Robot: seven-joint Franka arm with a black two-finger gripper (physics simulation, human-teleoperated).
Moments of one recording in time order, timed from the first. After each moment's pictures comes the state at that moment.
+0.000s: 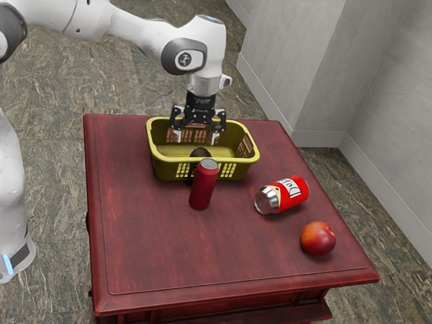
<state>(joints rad) 0.18 -0.22 0.02 -2.17 -0.16 1.97 -1.13</state>
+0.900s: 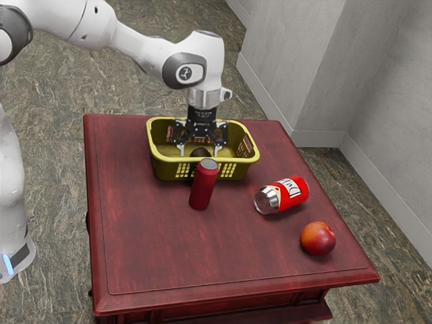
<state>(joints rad) 0.17 -0.21 0.00 -2.24 -0.24 2.06 -1.10</state>
